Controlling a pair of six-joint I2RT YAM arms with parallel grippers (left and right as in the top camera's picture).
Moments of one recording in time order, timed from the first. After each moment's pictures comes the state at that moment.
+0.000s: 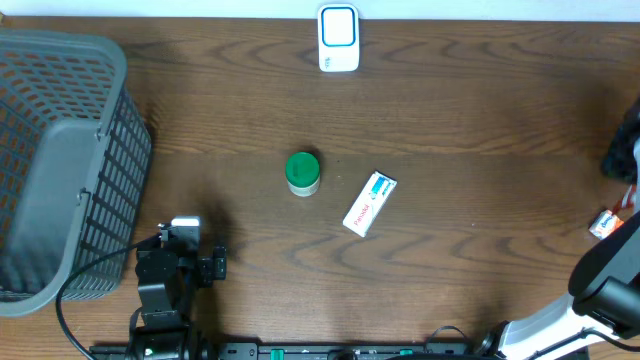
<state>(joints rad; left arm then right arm) 0.07 0.30 0.13 -0.46 -0.04 0.15 -0.54 1.86 1.49 -0.92 0.55 0.02</state>
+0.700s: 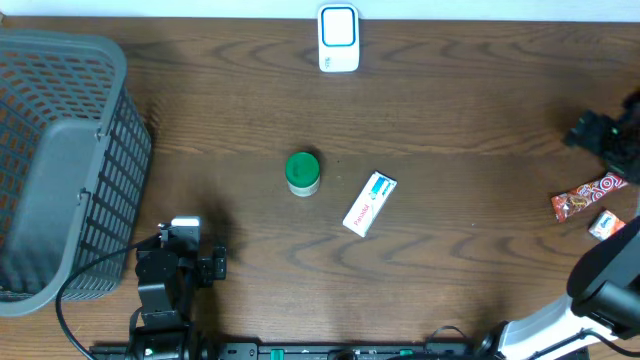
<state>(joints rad) 0.07 0.30 0.13 -0.46 -0.04 0.15 -0.49 1.85 1.60 -1.03 -0.06 0.11</state>
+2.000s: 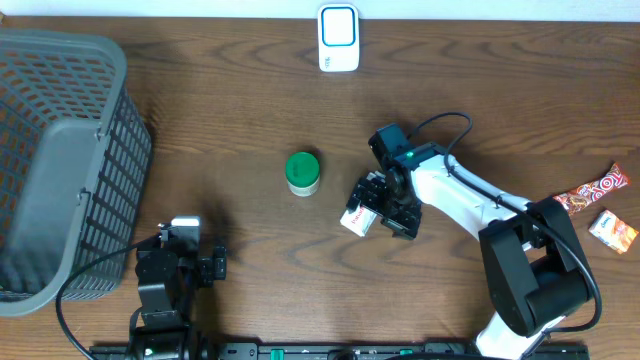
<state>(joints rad) 0.07 0.30 0.13 -0.46 -0.04 0.15 0.47 1.85 1.10 -0.76 -0.29 0.96</state>
